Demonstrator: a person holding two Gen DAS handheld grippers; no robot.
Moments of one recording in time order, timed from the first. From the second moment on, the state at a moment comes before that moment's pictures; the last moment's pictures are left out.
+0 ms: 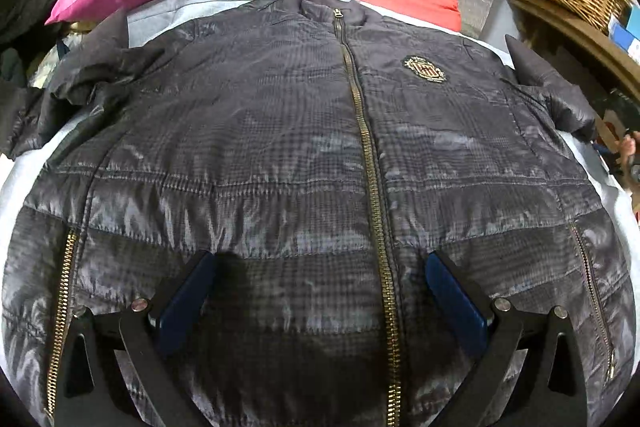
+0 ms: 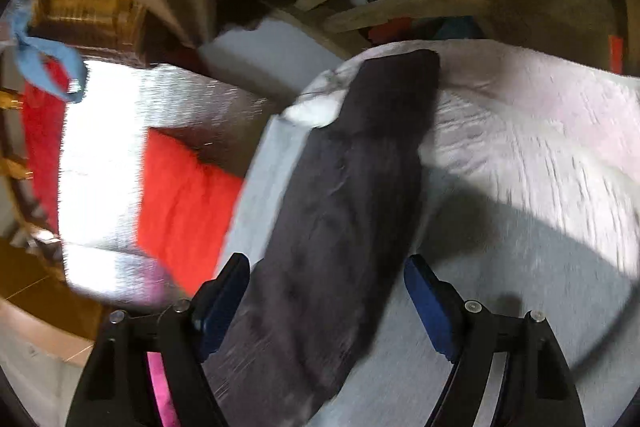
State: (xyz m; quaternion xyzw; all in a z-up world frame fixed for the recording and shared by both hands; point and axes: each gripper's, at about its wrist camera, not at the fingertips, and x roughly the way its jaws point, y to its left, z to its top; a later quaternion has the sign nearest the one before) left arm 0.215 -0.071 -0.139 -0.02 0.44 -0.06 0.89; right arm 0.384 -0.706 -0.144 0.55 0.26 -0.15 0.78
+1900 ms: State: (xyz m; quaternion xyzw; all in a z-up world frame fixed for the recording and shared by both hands) left arm 0.215 -0.066 -0.143 -0.05 0.43 -0.07 0.90; right arm 0.462 -0.495 0.017 0.17 0.26 -0.11 0.95
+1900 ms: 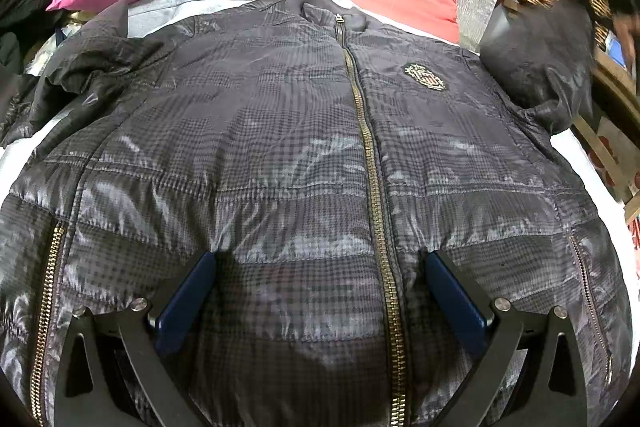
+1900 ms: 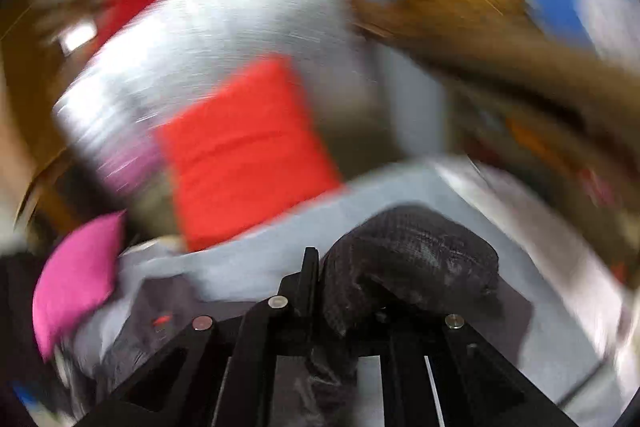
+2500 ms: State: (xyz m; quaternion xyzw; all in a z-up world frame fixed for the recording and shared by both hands) left arm 0.216 -0.066 -0.142 -0.05 0.43 -0.08 0.90; right arm 0.390 -0.308 -0.112 0.16 0.37 0.12 0.91
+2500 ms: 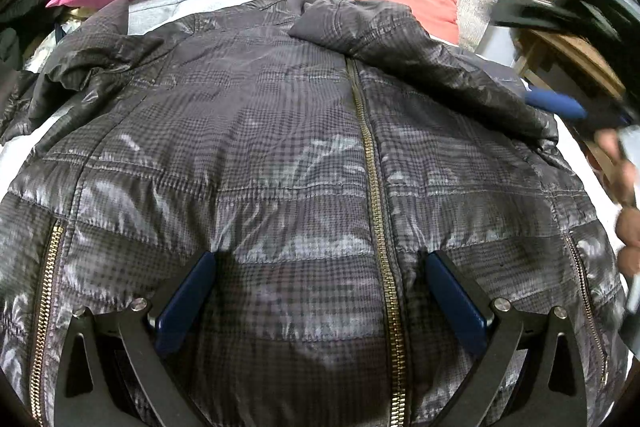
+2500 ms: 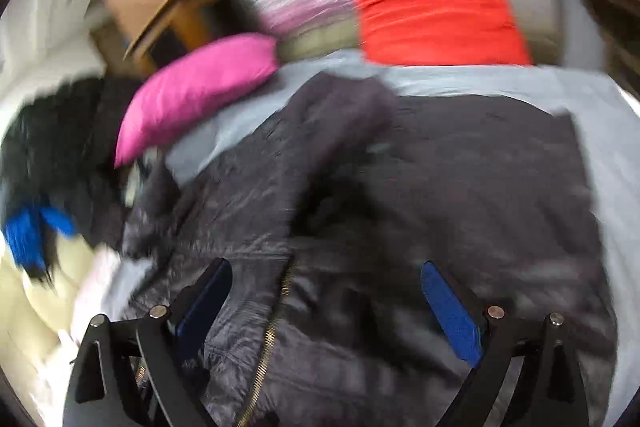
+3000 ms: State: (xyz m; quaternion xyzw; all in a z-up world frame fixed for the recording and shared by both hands) left arm 0.249 -0.090 -0.076 0.00 0.50 -0.04 0.87; right arm 0.286 -0.401 -0.133 0.31 0.30 0.14 0.89
